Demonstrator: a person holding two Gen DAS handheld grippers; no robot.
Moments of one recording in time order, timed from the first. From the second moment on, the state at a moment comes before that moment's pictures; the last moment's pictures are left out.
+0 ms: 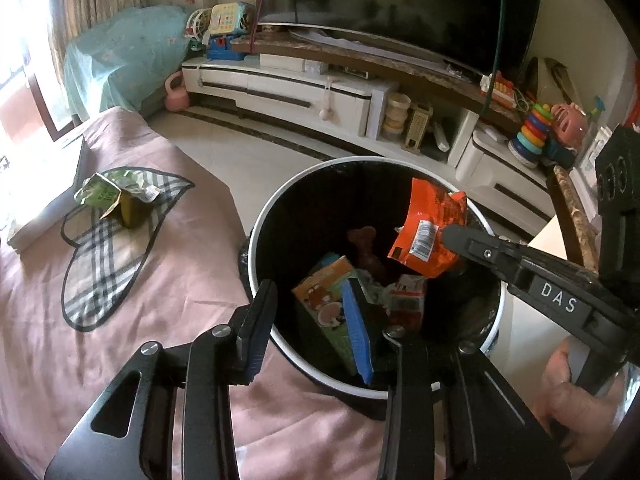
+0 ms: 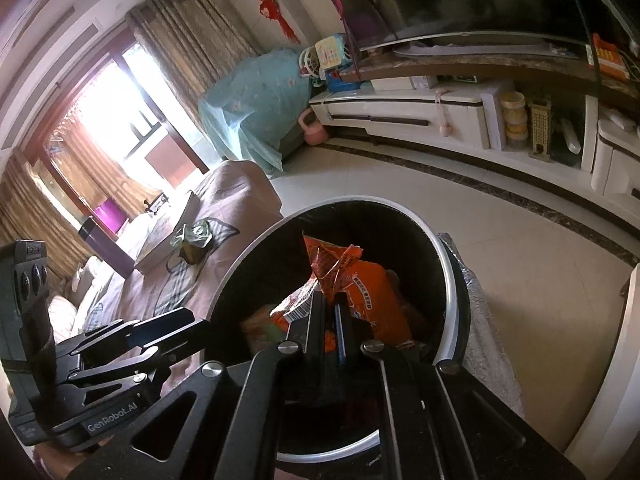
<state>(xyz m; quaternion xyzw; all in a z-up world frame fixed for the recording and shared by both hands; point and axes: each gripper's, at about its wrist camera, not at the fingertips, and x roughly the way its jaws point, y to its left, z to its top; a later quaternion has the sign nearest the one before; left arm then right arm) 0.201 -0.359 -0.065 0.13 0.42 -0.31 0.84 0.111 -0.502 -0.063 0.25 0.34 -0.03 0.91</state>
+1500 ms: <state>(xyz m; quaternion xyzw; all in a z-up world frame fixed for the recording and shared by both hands) 0.062 -0.133 -0.034 0.02 0.27 -0.20 0.94 -0.009 -0.358 -0.023 0.18 0.23 -0.07 0.95</state>
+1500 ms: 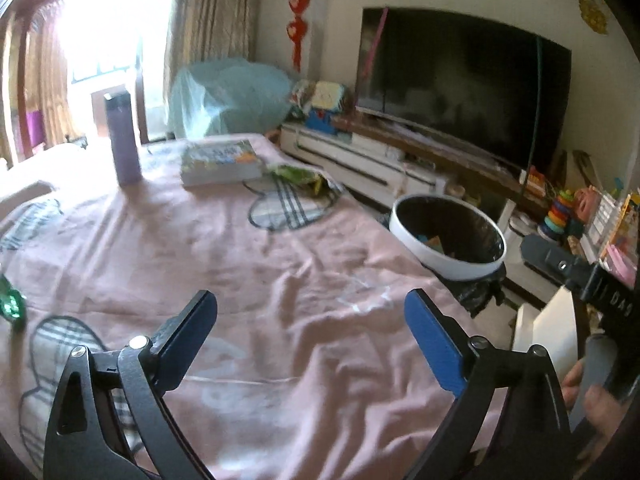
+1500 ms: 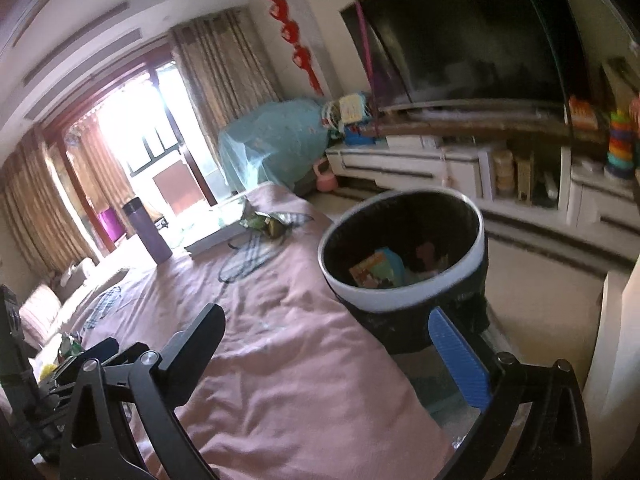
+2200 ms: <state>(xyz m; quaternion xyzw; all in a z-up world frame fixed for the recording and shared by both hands) 0.028 -0.101 -0.034 0.03 0.18 -0.09 0.98 -0.026 -0.302 -0.025 0.06 0.15 -0.09 0.98</state>
